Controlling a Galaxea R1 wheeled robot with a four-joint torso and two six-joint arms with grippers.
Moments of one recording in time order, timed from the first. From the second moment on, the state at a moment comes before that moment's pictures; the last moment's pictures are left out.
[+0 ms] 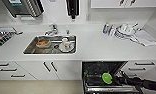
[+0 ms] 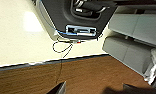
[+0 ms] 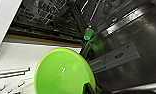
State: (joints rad) left arm 1.59 2.49 -1.91 0.12 -0.02 -0.07; right arm -0.50 2.35 -1.86 0.48 -0.19 0.19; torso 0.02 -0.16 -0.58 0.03
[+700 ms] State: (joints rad) left arm 1.60 2.60 -2.07 0.12 -0.04 -0.07; right arm -0.35 2.28 -1.93 0.61 -0.39 0.20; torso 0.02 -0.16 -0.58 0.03
